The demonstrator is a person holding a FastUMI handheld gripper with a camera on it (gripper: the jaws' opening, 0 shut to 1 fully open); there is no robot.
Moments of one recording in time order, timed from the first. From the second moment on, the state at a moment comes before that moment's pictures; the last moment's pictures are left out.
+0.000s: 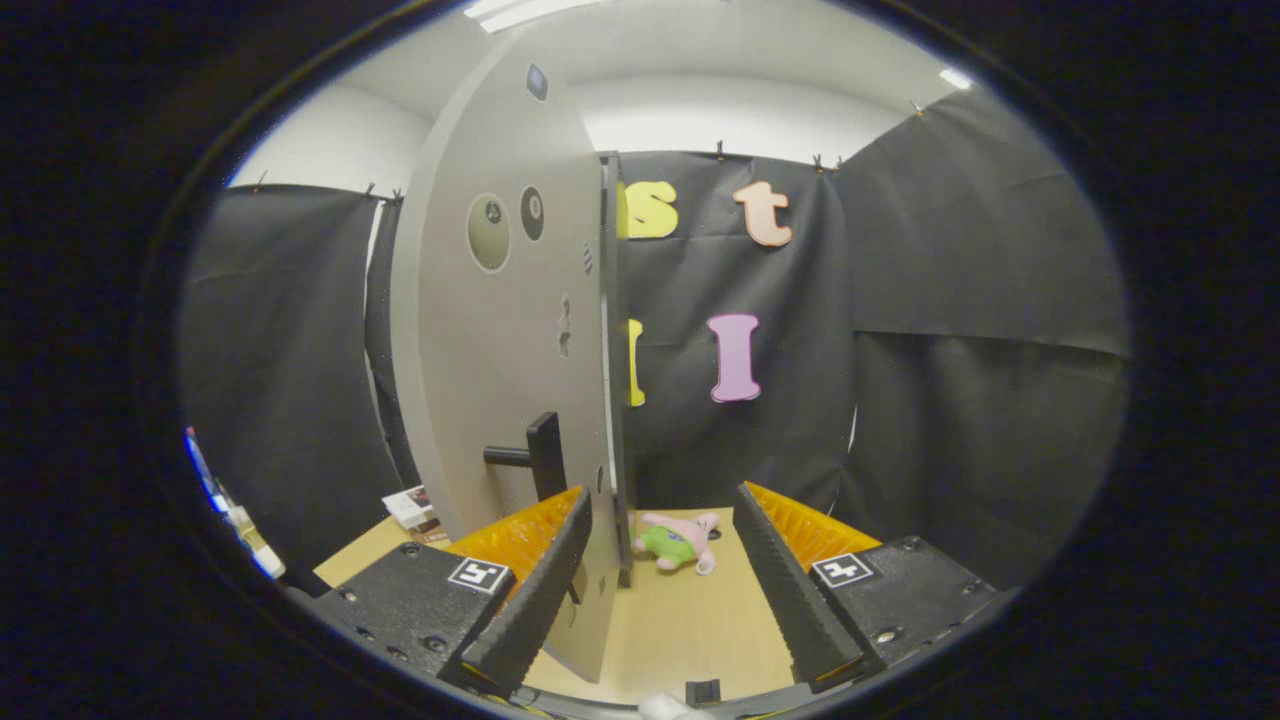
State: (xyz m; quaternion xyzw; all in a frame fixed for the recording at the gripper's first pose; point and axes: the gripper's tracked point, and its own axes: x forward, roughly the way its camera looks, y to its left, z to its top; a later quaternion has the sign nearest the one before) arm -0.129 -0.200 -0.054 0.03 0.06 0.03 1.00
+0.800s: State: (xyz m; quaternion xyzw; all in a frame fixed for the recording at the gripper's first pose) arm -0.074 0.009 -0.071 0.04 0.06 0.10 0.99
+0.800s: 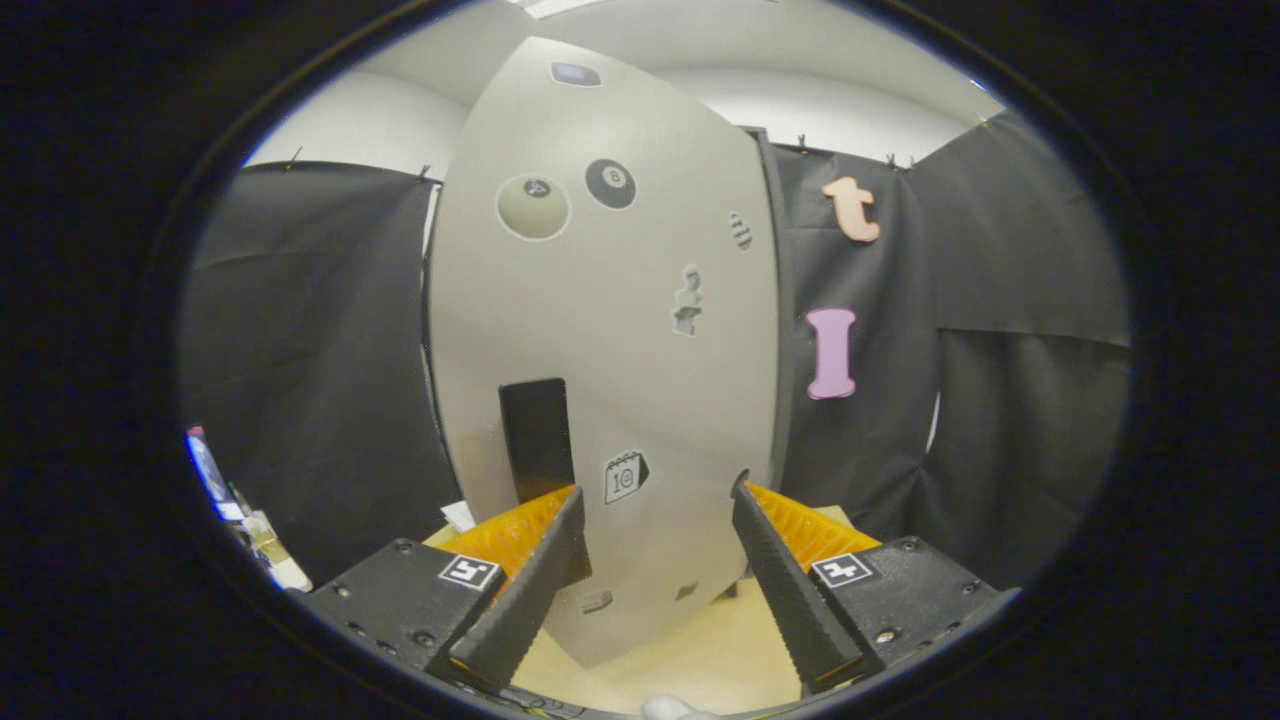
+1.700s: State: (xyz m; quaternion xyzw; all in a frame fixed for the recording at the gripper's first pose) arm -0.055 -0.003 -0.052 0.04 0.06 0.08 0.99
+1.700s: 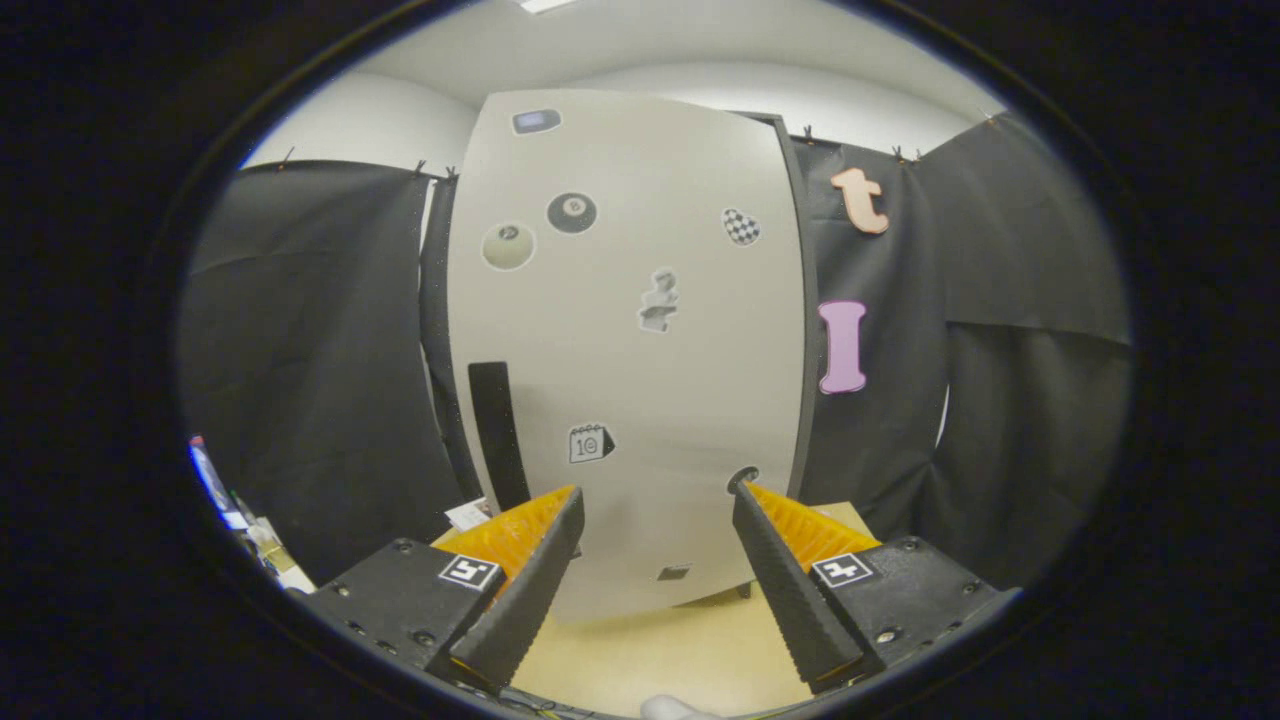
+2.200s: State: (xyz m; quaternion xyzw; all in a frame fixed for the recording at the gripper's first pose) arm -0.050 -0.054 0.033 0.03 0.00 0.02 1.00
